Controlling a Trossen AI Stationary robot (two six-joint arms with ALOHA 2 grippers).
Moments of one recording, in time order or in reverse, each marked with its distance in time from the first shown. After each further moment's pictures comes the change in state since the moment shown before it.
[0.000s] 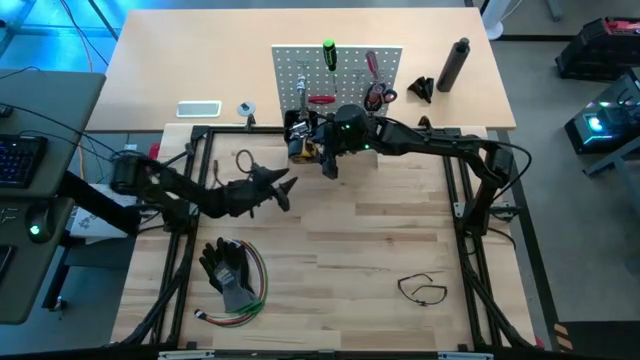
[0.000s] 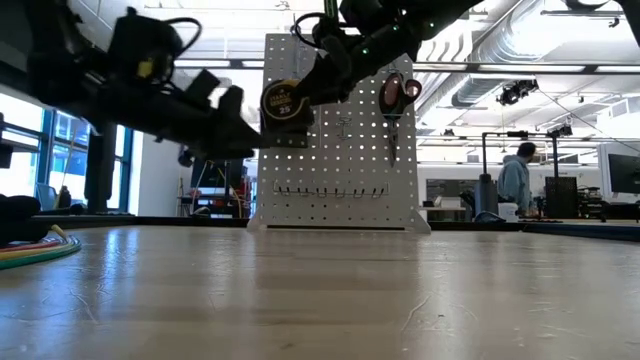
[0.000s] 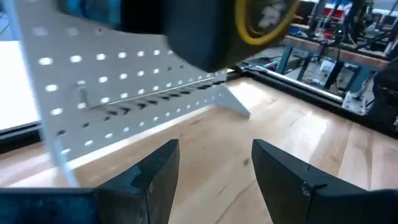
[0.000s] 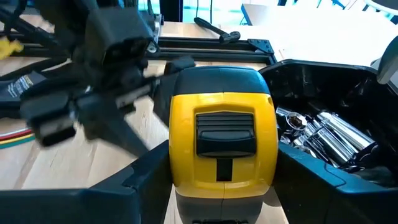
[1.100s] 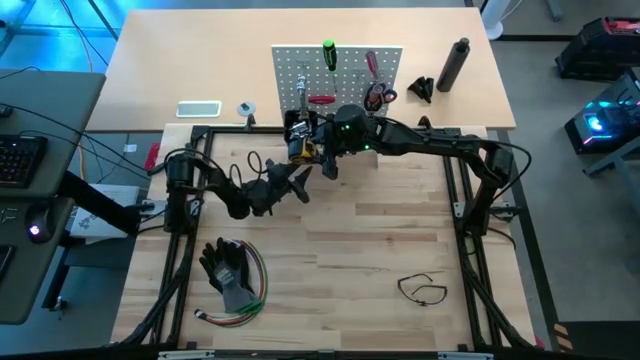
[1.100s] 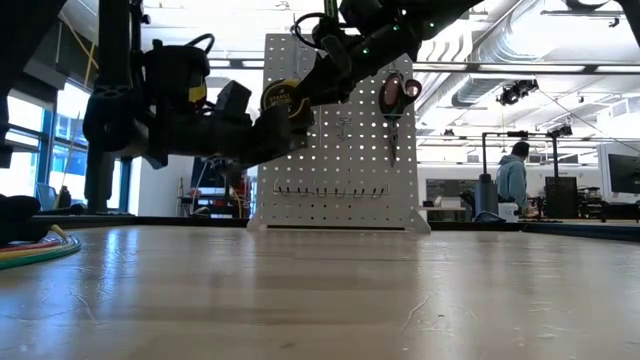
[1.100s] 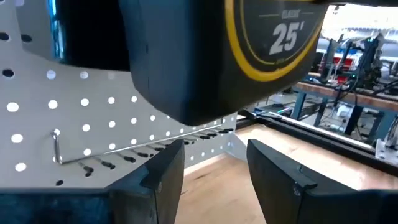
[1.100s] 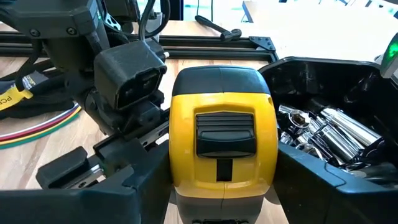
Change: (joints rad) left arm 0.039 0.446 0.193 0.511 -0.076 0.170; right arm 0.000 0.001 -0.002 -0.008 -0.002 0.012
